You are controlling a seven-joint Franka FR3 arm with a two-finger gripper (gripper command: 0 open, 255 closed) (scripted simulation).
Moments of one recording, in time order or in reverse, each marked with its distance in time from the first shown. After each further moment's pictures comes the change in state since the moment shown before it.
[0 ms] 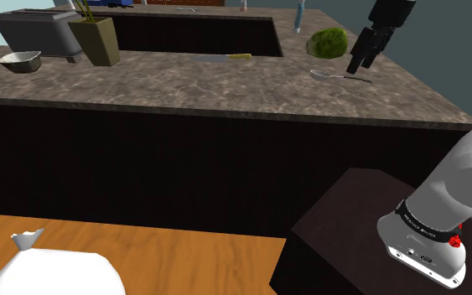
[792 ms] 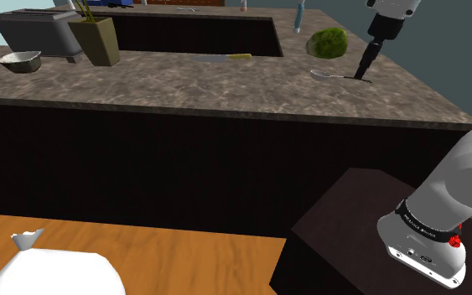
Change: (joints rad) arm 0.004 0.138 -0.244 -0.007 -0.177 0.144 -0.422
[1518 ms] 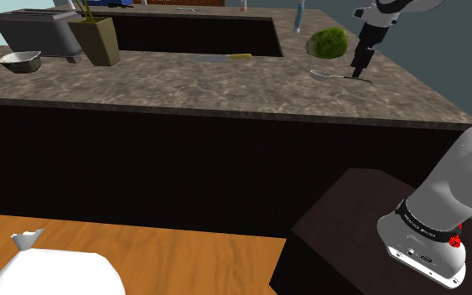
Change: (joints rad) arm 0.076 0.328 -0.269 0.184 -0.038 0.178 -0.475
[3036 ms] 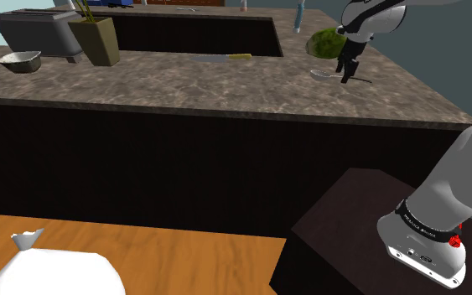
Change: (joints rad) arm 0.025 0.457 -0.159 0.215 0.277 0.192 -0.508
